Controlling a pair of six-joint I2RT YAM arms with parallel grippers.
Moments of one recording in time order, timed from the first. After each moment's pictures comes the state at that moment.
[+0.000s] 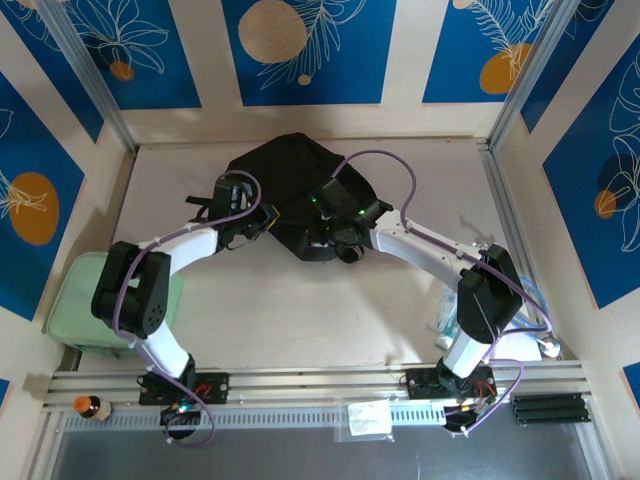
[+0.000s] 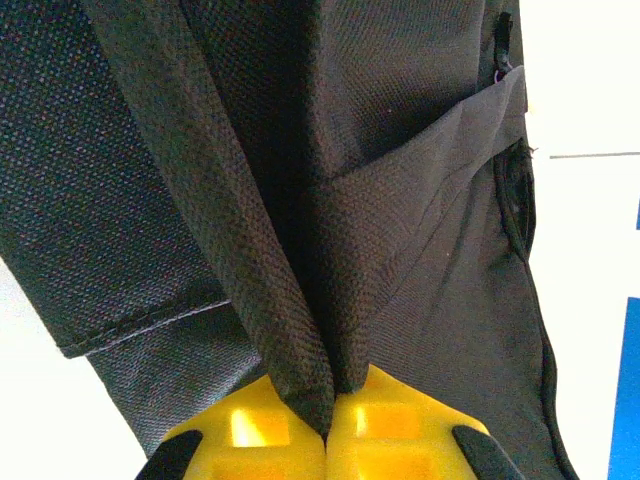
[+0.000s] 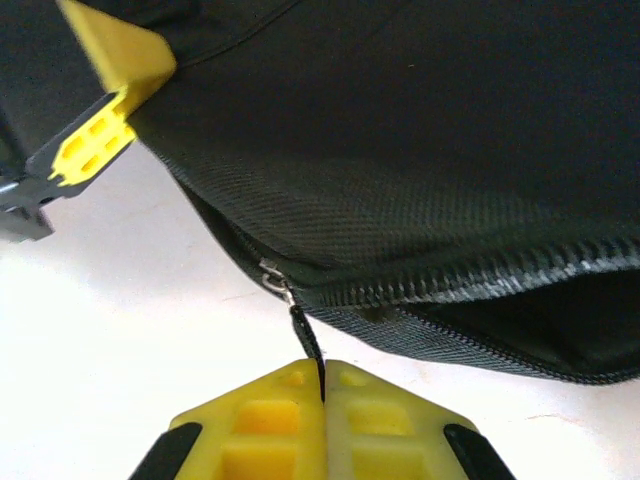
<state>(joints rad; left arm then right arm) -0.30 1.69 0.97 0.04 0.38 -0.99 0.75 1.68 1.37 -0.68 -0.01 0.69</state>
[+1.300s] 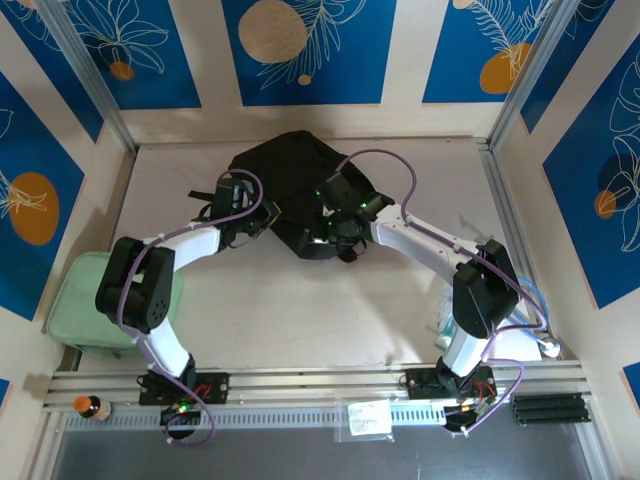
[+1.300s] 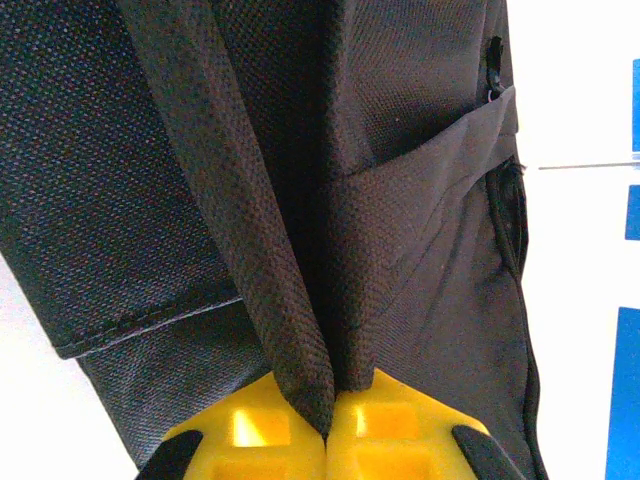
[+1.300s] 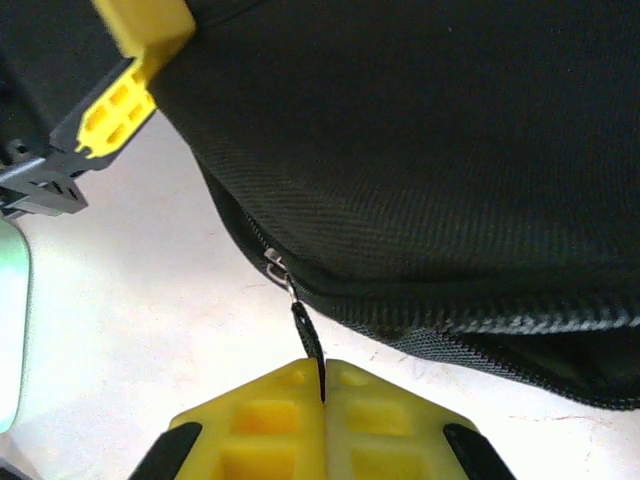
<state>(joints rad) -0.31 1.73 0.98 0.11 0.37 -1.01 0.72 1.71 1.39 -0.69 -0.09 0.70</state>
